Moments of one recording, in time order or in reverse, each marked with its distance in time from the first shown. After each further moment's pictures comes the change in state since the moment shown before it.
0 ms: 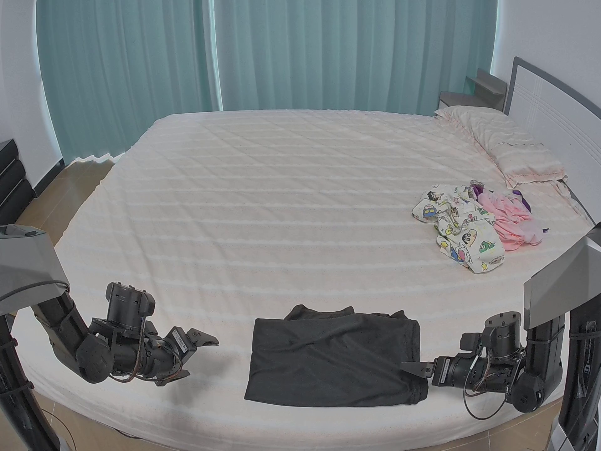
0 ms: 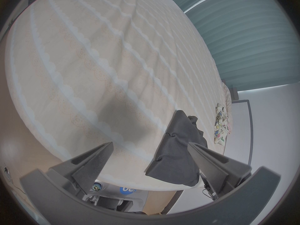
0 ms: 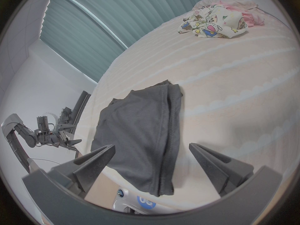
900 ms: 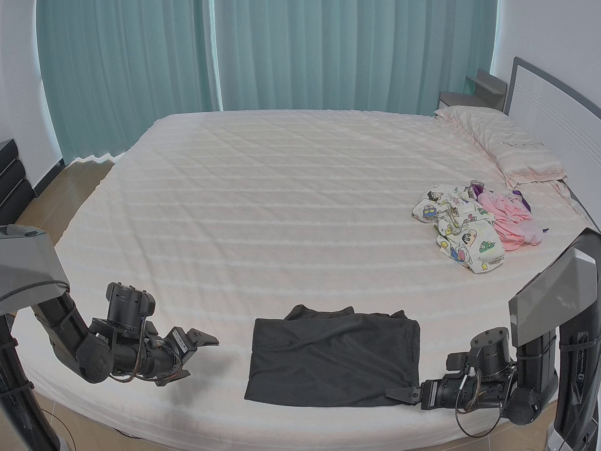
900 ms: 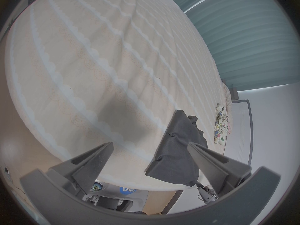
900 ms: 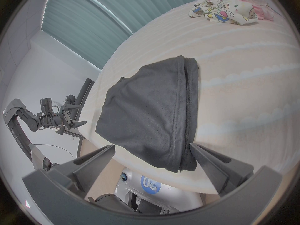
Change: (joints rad) left arm 0.000 0.001 0.000 0.000 0.000 0.000; right arm 0.115 0.026 0.053 0.000 0.016 0.009
